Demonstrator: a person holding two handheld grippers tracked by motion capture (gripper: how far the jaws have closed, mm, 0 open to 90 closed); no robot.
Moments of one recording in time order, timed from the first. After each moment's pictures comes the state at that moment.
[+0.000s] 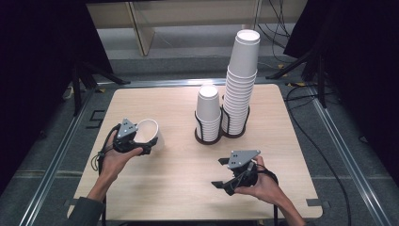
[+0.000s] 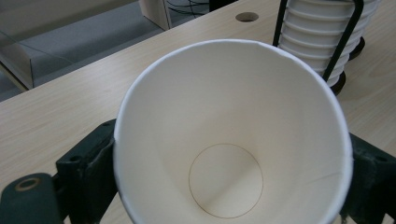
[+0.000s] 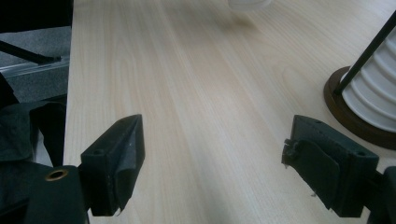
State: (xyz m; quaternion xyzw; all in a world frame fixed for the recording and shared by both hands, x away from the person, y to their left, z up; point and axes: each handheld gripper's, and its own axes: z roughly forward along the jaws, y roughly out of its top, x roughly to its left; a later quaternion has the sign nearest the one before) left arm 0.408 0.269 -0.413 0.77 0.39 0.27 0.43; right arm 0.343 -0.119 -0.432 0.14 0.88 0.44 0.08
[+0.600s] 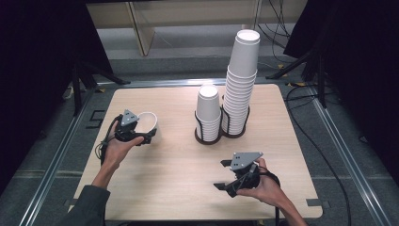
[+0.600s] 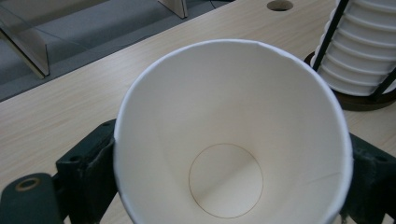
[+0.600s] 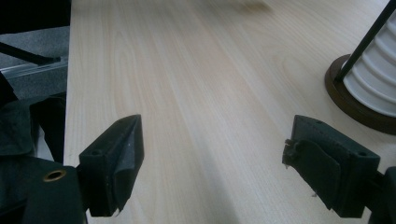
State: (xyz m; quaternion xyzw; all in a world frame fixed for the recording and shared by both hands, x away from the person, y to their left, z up) left arm 0.445 0.275 -0.416 0.77 0.42 0.27 0.40; right arm 0.340 -0.124 -0.439 0.15 0.88 0.44 0.07
